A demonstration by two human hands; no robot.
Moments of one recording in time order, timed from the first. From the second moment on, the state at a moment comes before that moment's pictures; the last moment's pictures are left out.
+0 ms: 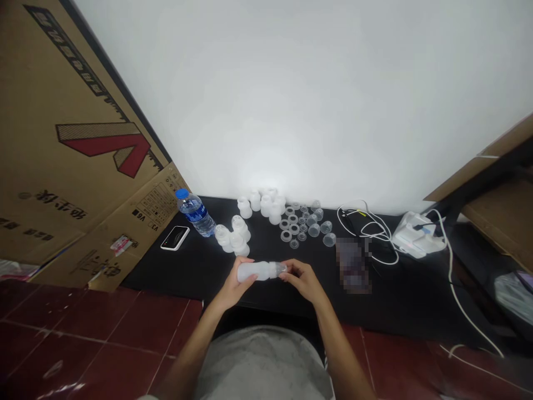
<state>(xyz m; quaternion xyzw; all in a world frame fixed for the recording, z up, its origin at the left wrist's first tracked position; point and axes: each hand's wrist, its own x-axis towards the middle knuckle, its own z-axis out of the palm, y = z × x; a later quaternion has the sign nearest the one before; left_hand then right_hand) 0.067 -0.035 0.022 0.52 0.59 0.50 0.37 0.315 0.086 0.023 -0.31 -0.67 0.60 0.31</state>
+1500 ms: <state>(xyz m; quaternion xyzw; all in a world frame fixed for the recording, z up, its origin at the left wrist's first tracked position) 0.100 -0.038 0.020 0.67 0.61 0.40 0.11 0.219 0.117 0.029 -0.34 -0.80 0.31 0.39</state>
